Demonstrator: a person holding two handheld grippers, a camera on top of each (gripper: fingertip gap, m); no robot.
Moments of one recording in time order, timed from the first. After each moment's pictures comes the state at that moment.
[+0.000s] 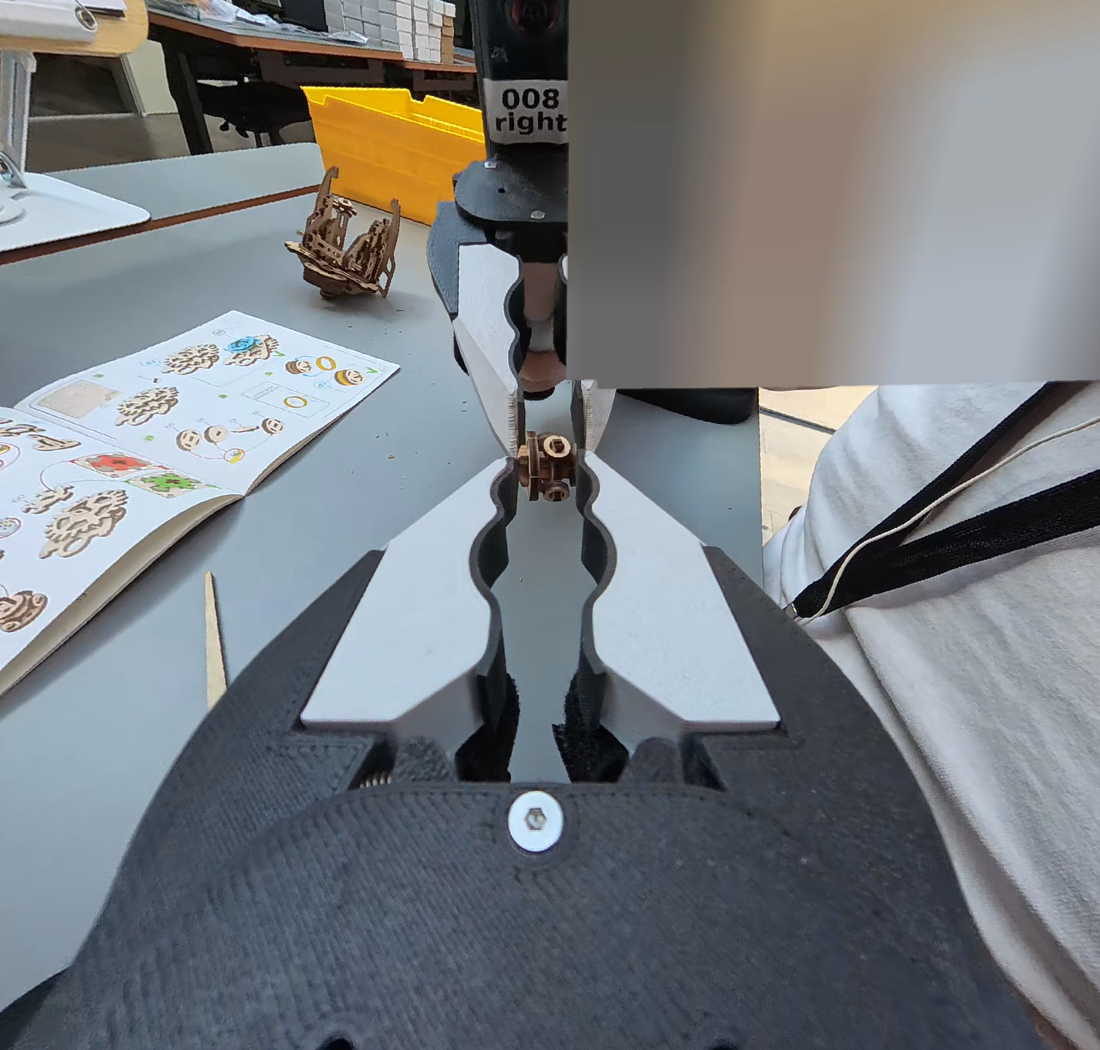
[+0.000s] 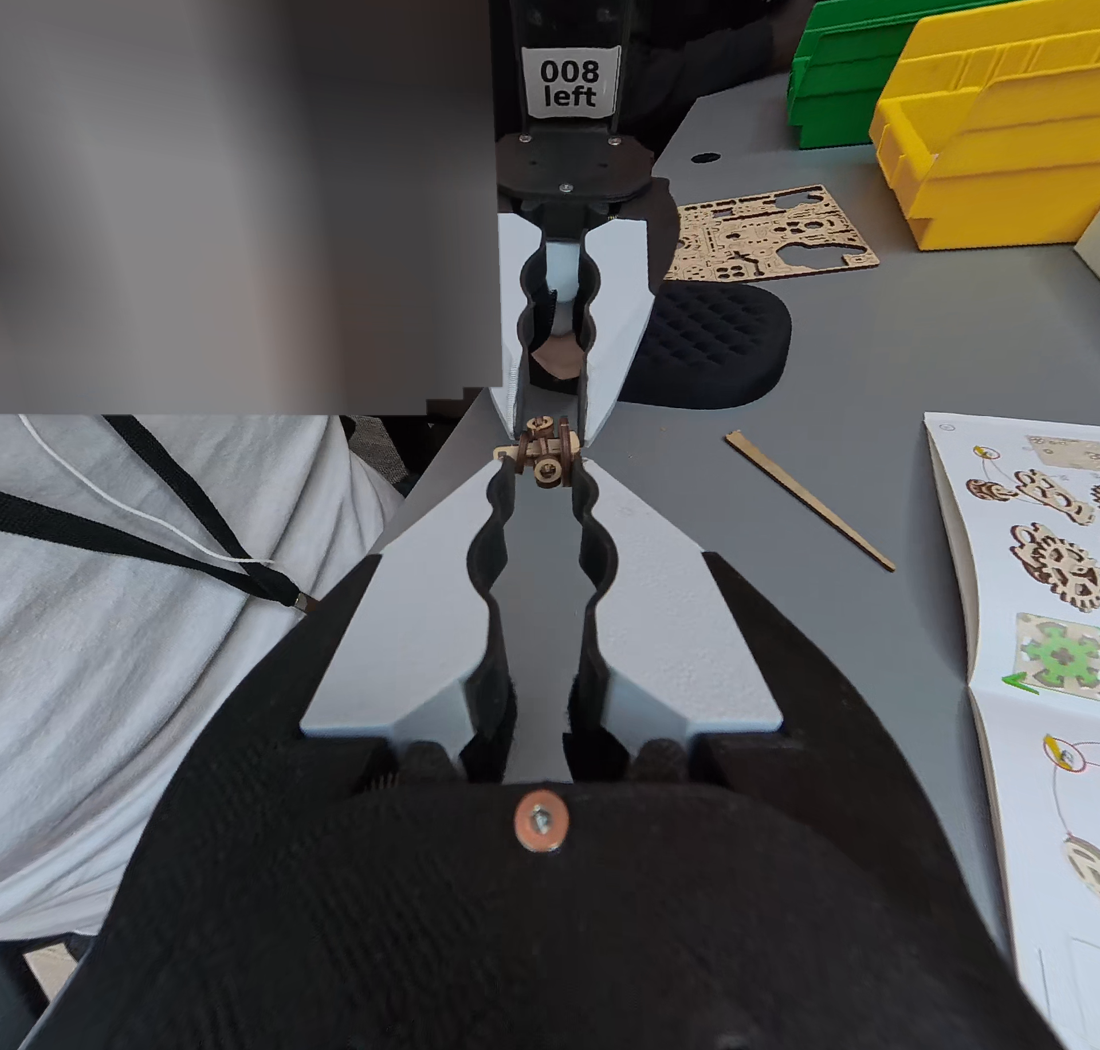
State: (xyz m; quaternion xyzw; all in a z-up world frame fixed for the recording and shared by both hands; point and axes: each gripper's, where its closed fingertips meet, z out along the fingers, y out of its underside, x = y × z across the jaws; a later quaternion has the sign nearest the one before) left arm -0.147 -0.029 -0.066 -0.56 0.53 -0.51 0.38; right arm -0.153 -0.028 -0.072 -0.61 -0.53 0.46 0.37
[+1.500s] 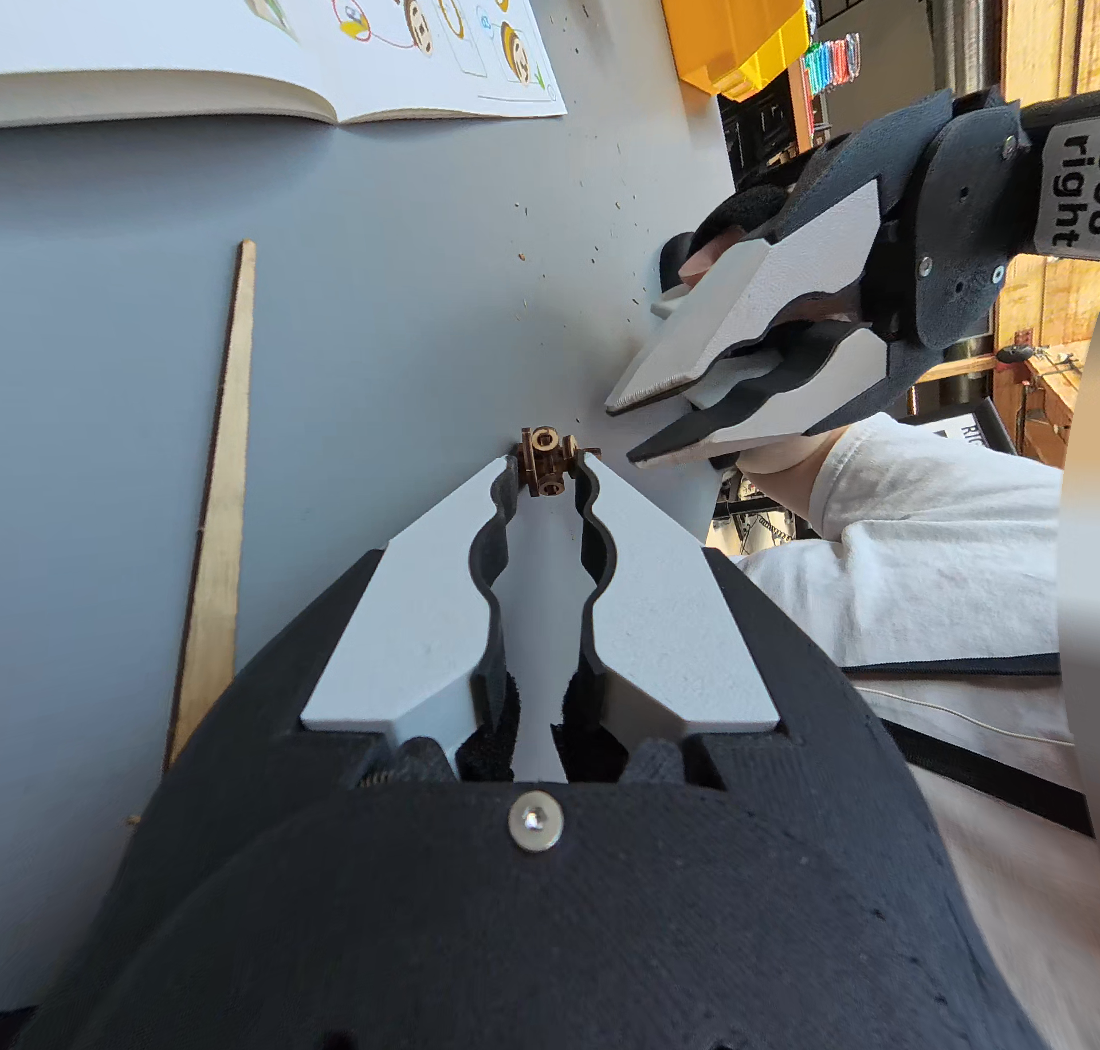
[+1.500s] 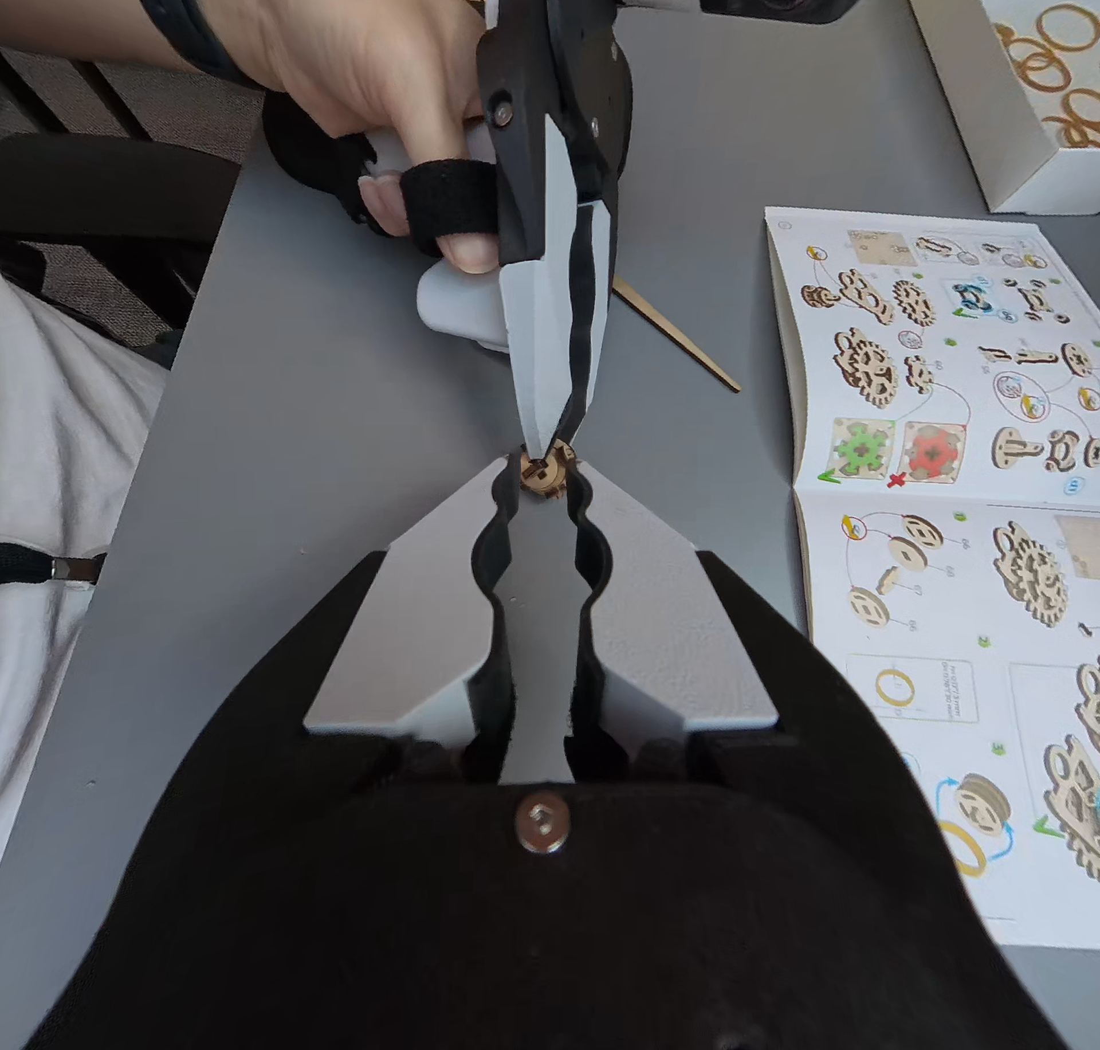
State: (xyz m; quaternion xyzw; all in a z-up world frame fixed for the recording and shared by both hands) left arm -0.125 0.015 -0.146 -0.78 0.31 -0.55 0.04; right arm -0.127 0.013 -0.123 -0.73 -0.54 0.23 0.35
